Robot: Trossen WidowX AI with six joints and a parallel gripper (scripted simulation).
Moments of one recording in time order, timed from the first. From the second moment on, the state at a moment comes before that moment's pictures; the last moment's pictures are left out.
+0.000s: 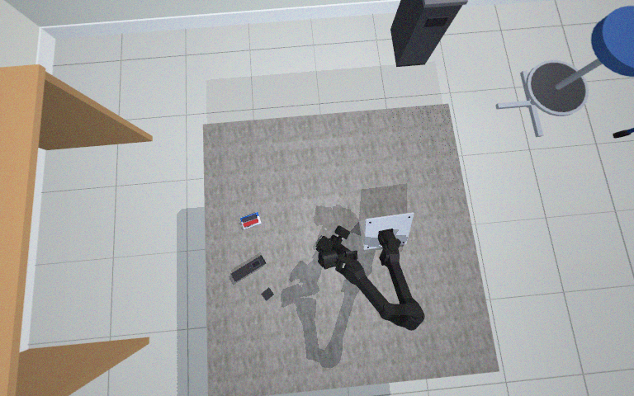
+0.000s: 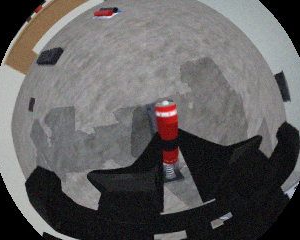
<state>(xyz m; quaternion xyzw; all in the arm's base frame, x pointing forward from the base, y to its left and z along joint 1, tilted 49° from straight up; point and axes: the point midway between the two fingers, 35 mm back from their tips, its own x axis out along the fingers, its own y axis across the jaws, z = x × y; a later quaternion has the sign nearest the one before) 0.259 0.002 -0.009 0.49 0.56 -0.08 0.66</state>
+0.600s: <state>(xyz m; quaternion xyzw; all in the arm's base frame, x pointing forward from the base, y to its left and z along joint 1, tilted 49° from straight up) 0.256 0.007 -0.007 0.48 0.54 -0.10 0.68</state>
